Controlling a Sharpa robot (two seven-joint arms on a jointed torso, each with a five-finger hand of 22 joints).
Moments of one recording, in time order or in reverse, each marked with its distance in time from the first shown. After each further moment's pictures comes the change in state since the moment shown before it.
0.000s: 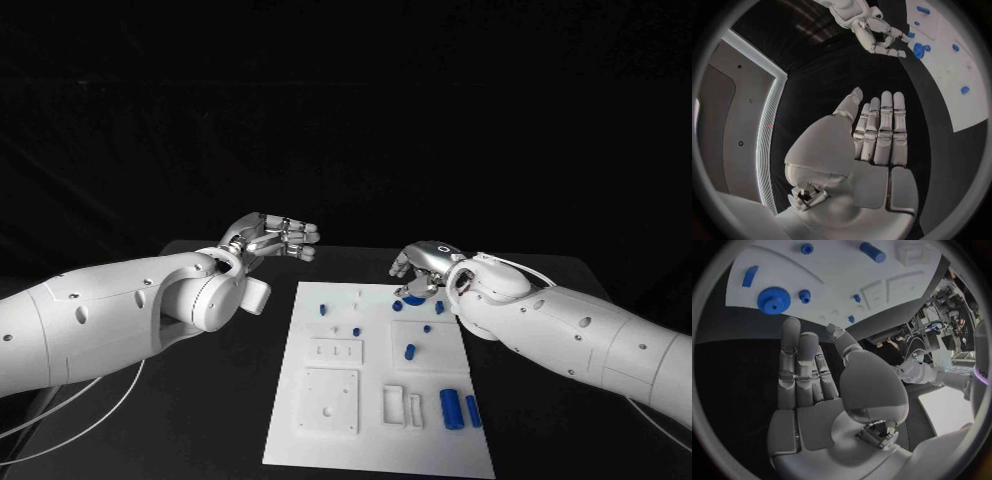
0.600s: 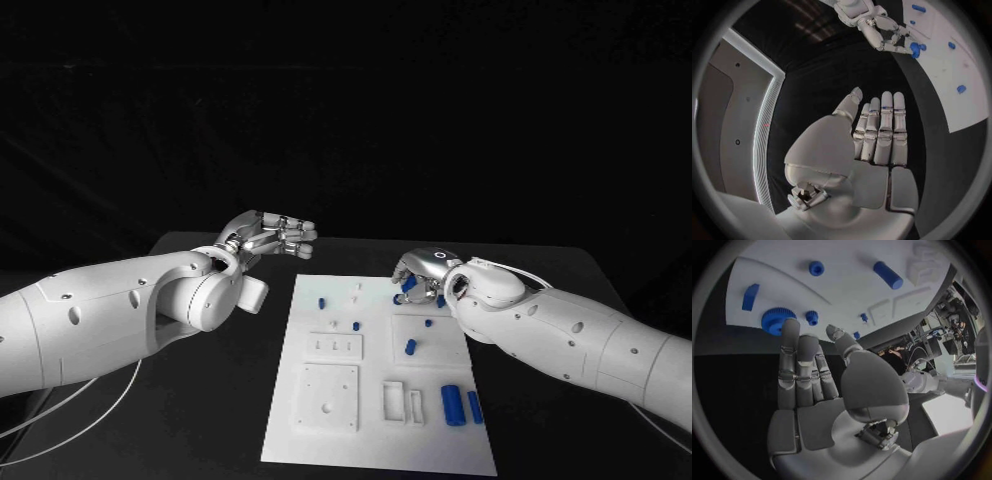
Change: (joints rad) left arm 0.005 0.002 0.003 0.004 -0.002 0.001 0.002; left_hand -0.004 -0.004 0.000 0.000 0.000 0.000 0.000 0.000 0.000 -0.002 0.002 0.000 0.000 -0.004 0.004 -0.004 0.000 0.000 0.000 0.000 -0.010 -0.006; right arm -0.015 -0.001 -0.002 -0.007 -0.067 0.035 -0.033; right_hand -0.025 -0.004 0.074 -0.007 -0.016 0.013 -0.004 0.000 0.000 0.013 -0.005 0.000 0.000 -0.004 -0.003 0.016 -0.004 -0.001 0.017 -0.003 -0.068 0.125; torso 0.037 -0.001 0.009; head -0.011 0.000
